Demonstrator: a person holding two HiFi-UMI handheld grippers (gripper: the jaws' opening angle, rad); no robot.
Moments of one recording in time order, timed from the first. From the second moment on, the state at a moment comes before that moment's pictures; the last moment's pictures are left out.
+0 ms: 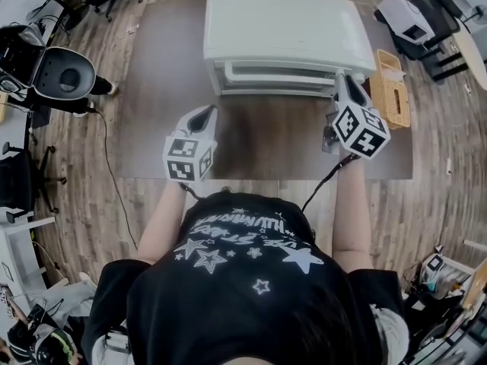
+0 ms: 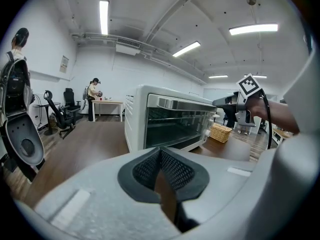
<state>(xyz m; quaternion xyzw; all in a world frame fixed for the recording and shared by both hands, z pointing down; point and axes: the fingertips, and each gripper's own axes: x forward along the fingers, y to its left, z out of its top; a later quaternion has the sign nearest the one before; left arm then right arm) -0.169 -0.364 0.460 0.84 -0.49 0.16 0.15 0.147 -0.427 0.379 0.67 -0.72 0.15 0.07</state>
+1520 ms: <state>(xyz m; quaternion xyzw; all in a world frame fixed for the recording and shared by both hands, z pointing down) -0.104 -0.197 0.451 0.80 -0.56 0.17 0.16 0.169 -0.286 0.439 0.56 -0.80 0.17 0.08</state>
